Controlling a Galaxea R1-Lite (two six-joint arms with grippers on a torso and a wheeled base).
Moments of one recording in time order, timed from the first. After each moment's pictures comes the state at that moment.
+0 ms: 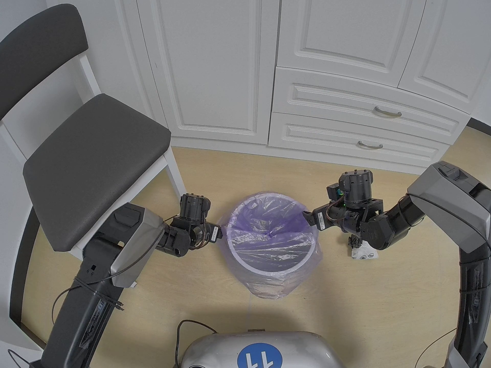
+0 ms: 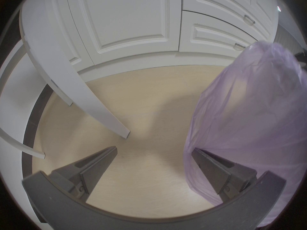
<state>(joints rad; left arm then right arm) -0.34 2.85 -1.89 -0.38 0.16 0.08 0.35 2.33 -1.21 -0.68 -0.16 -0.16</state>
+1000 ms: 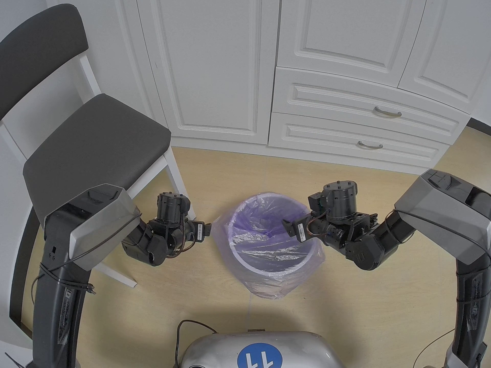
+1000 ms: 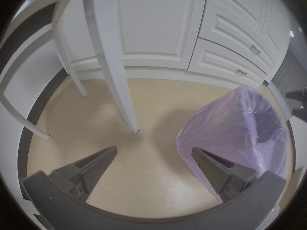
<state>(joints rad) -0.32 2.56 -1.33 -0.70 0.14 -0.08 0.48 2.31 -1.11 -0.82 -0.21 -0.12</state>
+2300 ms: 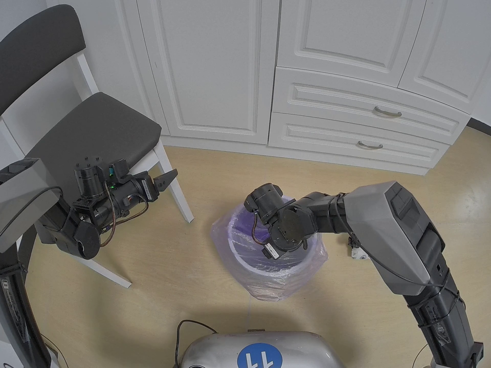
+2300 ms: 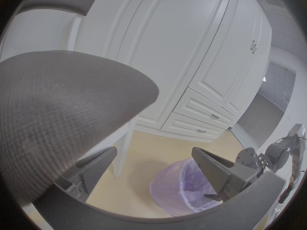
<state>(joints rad) -0.12 2.13 -0.88 -1.18 -0.33 -0.25 0.65 2.60 -2.00 0.41 -0.56 -0.09</state>
